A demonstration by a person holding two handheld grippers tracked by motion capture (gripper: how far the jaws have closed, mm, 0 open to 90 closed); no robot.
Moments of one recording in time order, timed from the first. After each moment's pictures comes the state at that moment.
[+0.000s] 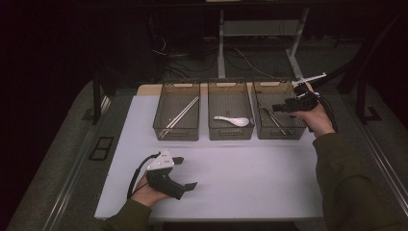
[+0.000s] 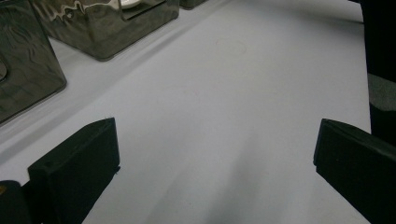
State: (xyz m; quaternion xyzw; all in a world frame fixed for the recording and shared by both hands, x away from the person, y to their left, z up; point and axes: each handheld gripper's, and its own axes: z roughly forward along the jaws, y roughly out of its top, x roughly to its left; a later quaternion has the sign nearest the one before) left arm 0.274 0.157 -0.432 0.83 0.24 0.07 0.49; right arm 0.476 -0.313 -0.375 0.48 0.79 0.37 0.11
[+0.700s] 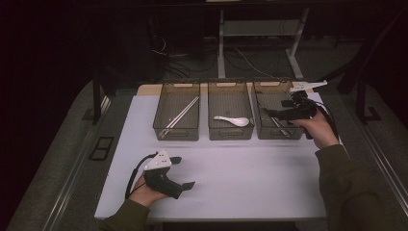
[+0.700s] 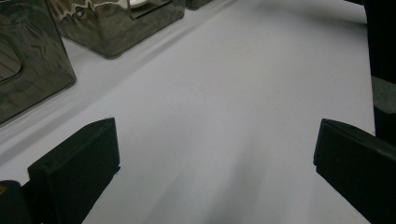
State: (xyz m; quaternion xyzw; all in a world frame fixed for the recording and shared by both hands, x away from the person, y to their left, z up) left arm 0.275 0.163 -0.434 0.83 0.25 0.07 0.49; right arm 0.434 -0.294 -0.364 0.42 0.79 0.42 0.14
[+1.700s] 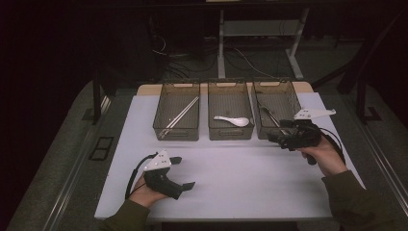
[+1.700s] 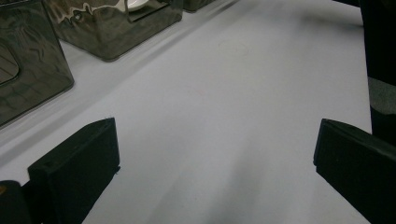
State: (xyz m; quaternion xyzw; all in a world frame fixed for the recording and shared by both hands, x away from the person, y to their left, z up) left arm 0.274 0.163 -0.433 0.83 0.24 0.07 0.50; right arm 0.352 -0.286 -0.381 0.36 0.79 0.47 0.14
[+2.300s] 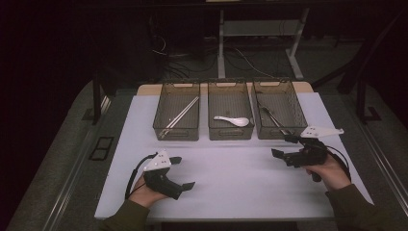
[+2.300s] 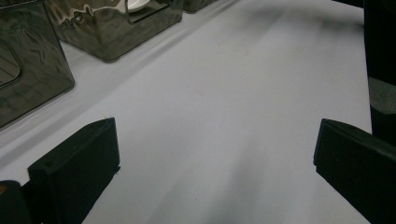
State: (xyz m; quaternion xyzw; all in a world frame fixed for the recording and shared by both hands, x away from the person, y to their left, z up) left arm 0.273 0.163 -0.433 0.83 0.24 0.07 0.50; right arm 0.313 -0.297 -0.406 0.37 0.79 0.48 0.13
